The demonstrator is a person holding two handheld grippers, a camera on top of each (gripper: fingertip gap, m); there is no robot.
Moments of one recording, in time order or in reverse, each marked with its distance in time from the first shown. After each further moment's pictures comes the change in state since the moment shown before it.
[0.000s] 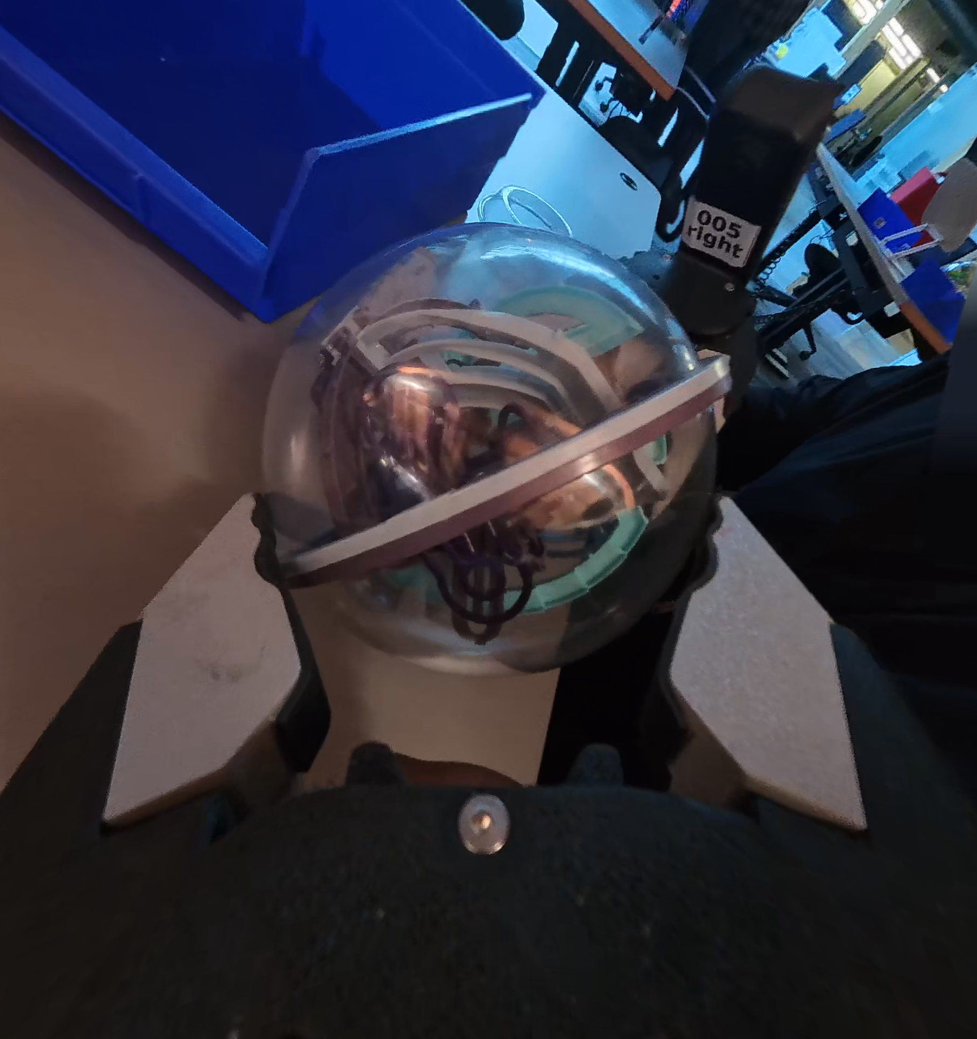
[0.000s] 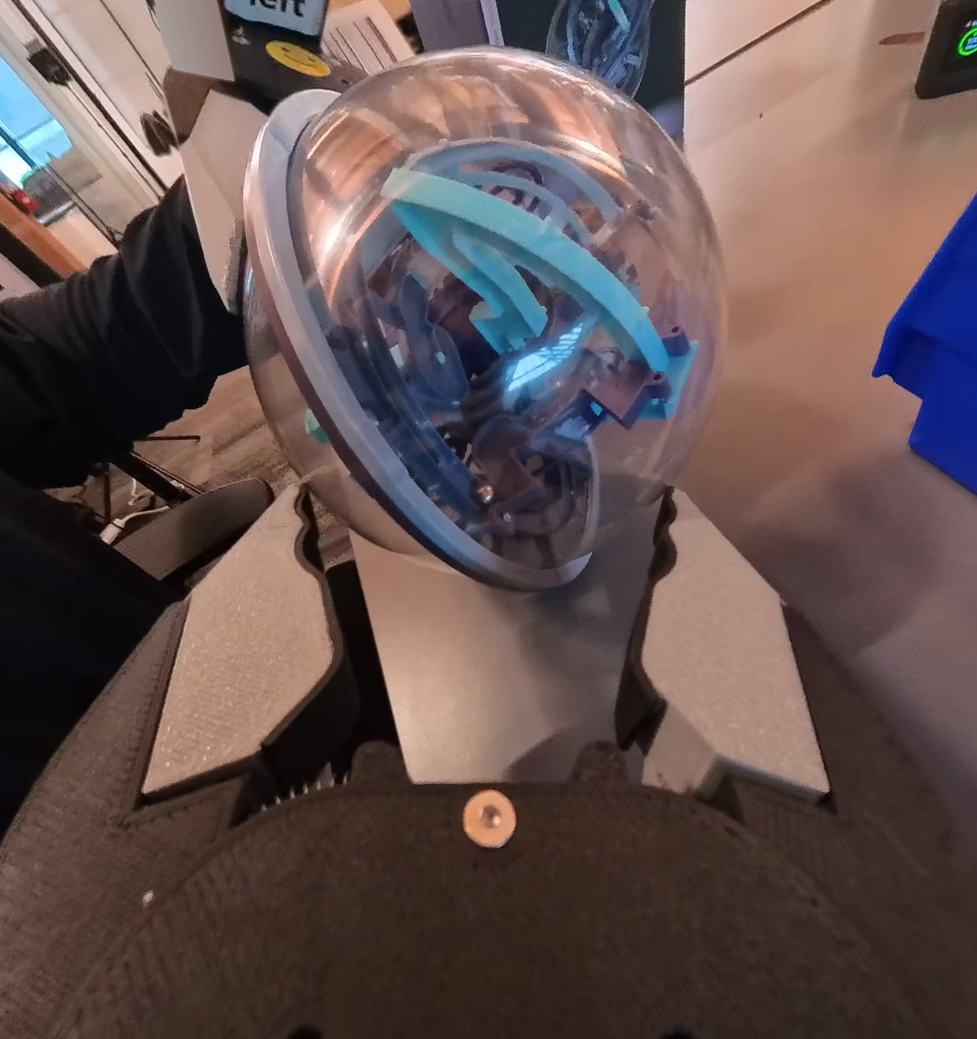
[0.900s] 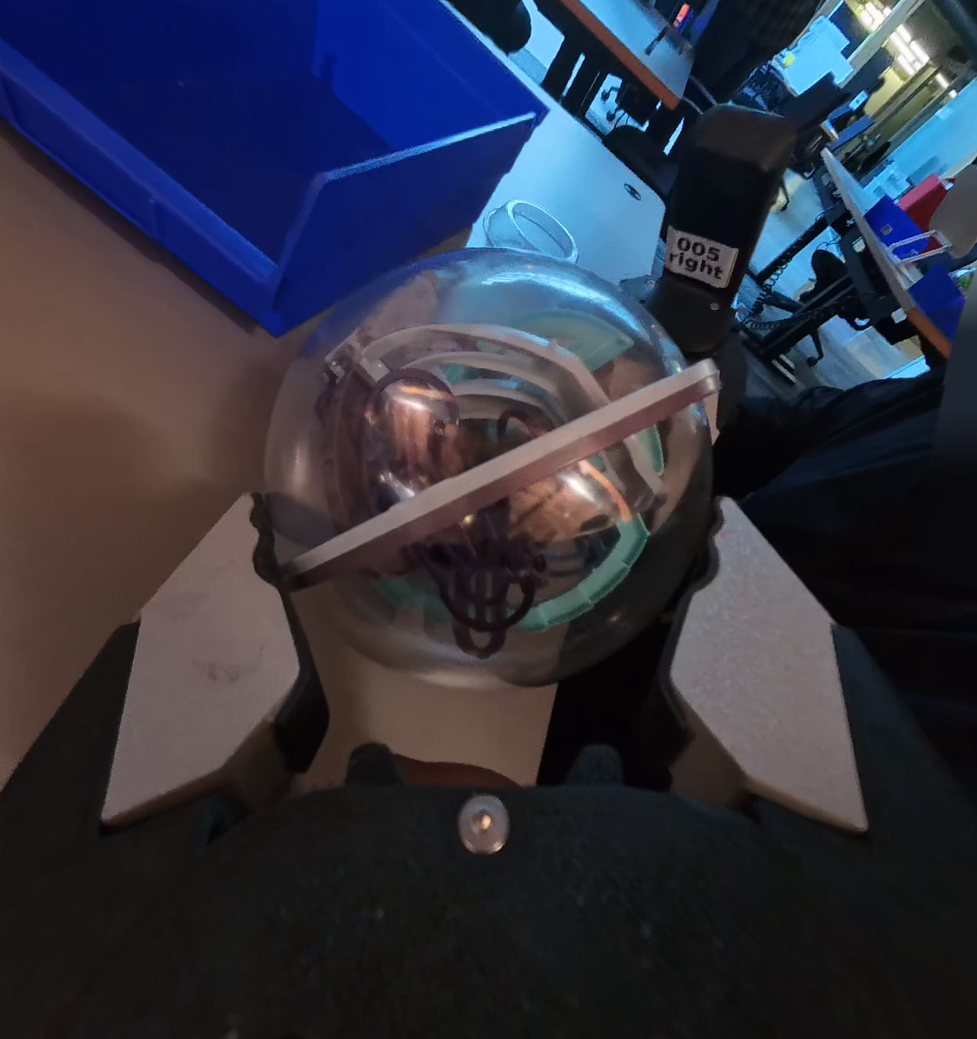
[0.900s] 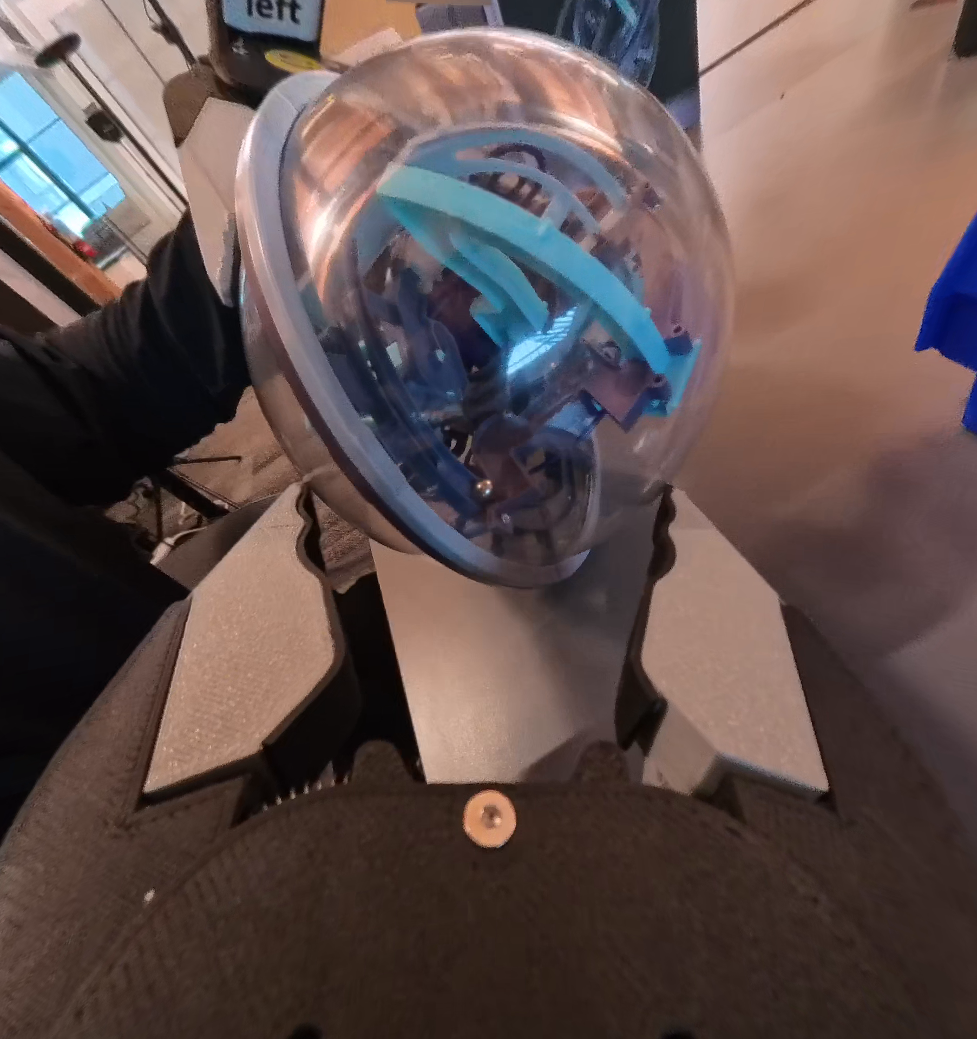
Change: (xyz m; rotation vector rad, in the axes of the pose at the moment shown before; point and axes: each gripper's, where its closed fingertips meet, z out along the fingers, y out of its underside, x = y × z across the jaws) left arm 0.000 -0.006 -0.002 0.009 -0.012 0.000; right arm -0.003 0.002 0.004 0.014 -0.042 0.060
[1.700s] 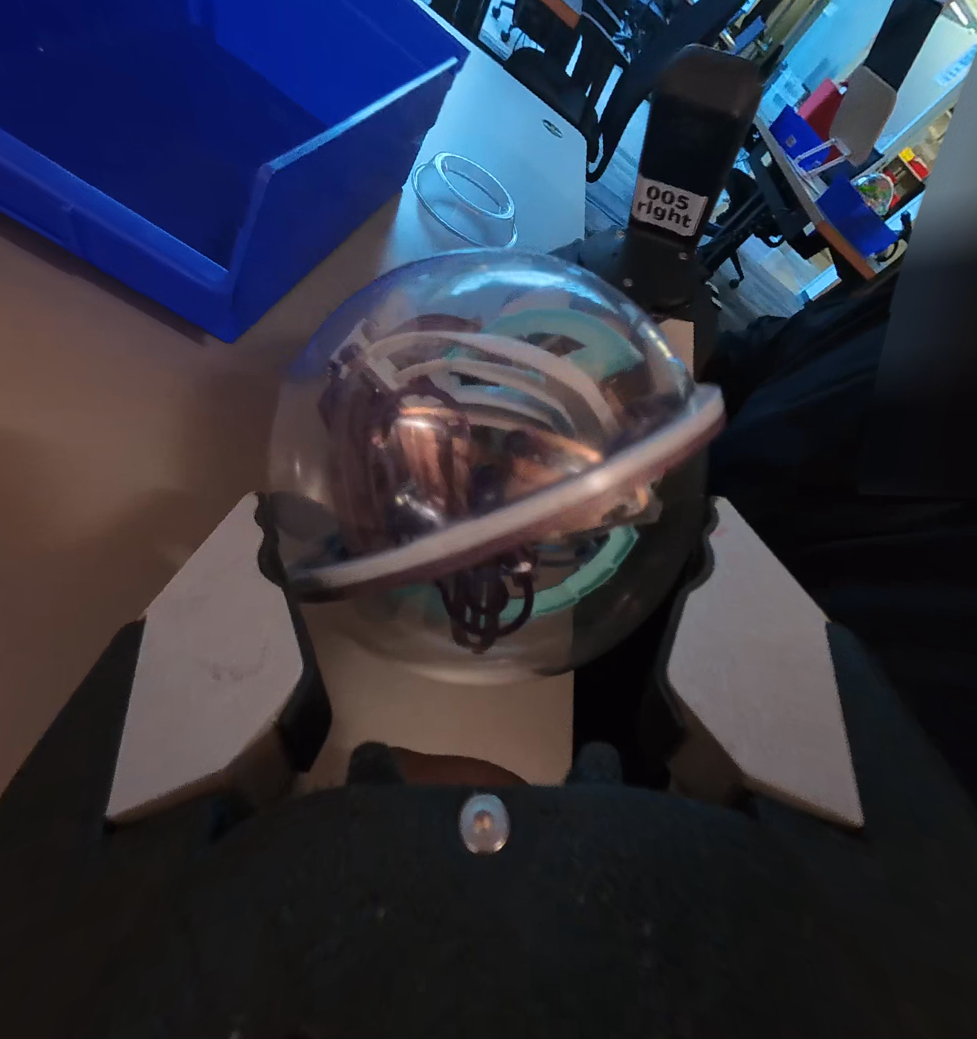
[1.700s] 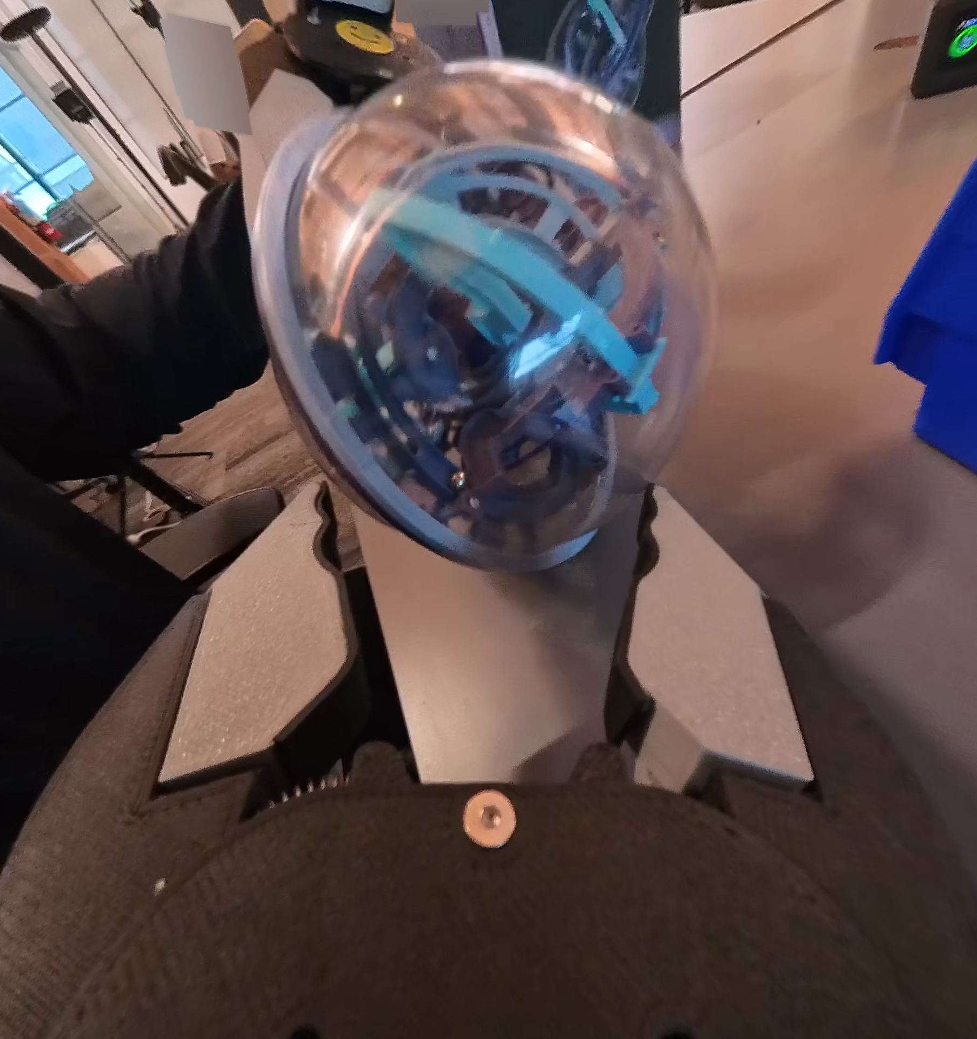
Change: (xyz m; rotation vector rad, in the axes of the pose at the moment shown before) left arm -0.006 0.000 -0.002 -0.087 0.169 0.083; right arm 0.000 -0.001 -0.008 0.011 0.028 -0.035
